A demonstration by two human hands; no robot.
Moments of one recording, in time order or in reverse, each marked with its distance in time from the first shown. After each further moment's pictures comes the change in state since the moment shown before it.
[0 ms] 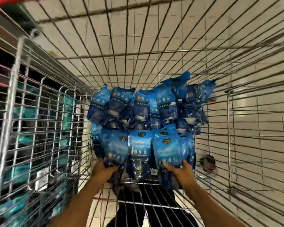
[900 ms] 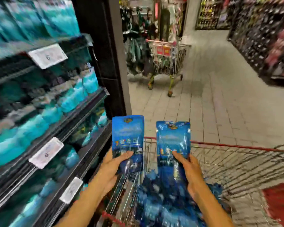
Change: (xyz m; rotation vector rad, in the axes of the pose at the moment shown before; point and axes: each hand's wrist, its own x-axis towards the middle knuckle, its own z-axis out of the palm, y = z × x) left_hand -0.436 0.097 -0.278 -0.980 0.004 0.849; right_hand -0.415 -0.273 0.053 0.164 -0.432 -0.790
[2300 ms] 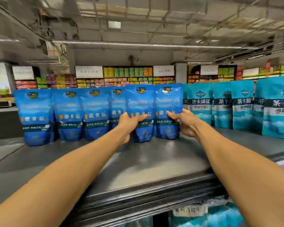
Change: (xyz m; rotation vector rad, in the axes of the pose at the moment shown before) left_hand -0.150 0.432 -0.293 0.177 1.006 0.632; right_hand -0.067 -0.252 0.647 -0.038 -1.314 -0.131
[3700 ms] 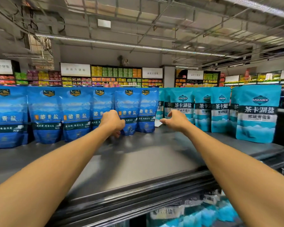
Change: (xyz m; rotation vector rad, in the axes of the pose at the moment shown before) left_hand 0.013 0.017 0.008 0.958 0.112 0.130; right_hand 0.010 -0.017 -0.038 -1.177 0.250 -0.118
